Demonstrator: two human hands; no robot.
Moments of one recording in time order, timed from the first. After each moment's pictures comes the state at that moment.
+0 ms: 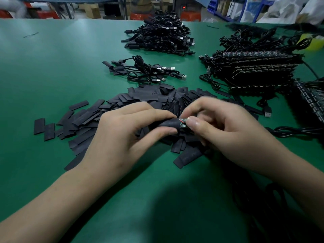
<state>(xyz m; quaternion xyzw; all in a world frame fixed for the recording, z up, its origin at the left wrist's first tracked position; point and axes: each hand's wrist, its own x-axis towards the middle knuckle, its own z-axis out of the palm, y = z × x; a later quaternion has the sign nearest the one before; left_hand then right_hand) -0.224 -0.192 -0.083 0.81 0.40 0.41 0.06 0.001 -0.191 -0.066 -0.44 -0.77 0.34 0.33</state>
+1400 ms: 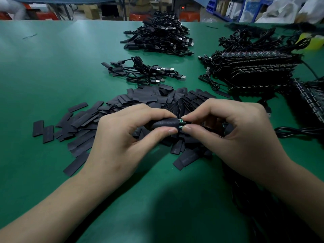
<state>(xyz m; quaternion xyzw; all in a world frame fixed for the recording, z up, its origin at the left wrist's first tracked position) -0.219 -0.196 -0.080 0.80 0.39 0.45 0.11 -0.002 -0.199 -0.067 -0.41 -0.81 0.07 0.42</state>
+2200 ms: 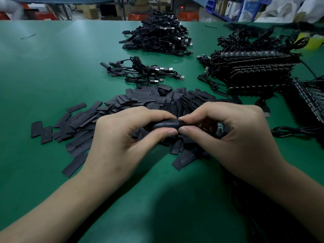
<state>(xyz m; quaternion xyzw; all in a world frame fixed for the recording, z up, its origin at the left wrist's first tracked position) -0.217 -0.197 -0.079 0.80 0.40 0.45 0.09 -0.006 -0.202 -0.069 -0.41 -0.80 0.04 0.43</state>
